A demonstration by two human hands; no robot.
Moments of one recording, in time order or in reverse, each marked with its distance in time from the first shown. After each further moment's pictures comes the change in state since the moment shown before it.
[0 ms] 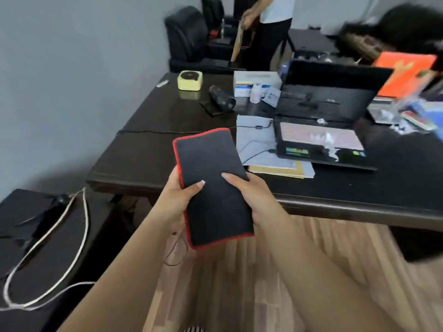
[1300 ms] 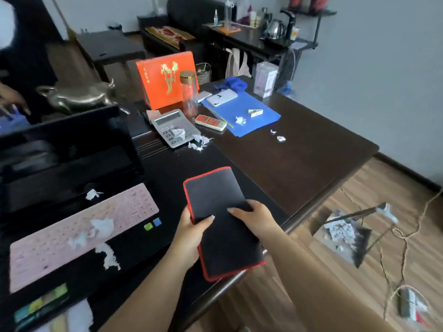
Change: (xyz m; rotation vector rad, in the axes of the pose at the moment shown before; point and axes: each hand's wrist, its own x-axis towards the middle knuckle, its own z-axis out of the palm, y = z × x) left_hand 0.191 -0.163 0.576 0.164 -0.507 -0.433; right_hand 0.089 -0.059 -0.567 -0.085 0.757 0.030
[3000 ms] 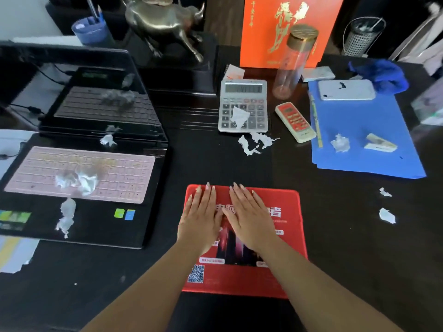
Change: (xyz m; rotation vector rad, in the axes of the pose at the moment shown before) left_hand 0.150 0.005 0.078 1.348 0.448 -0.079; right_hand 0.244 0.003 0.017 -1.116 -0.586 -0.929
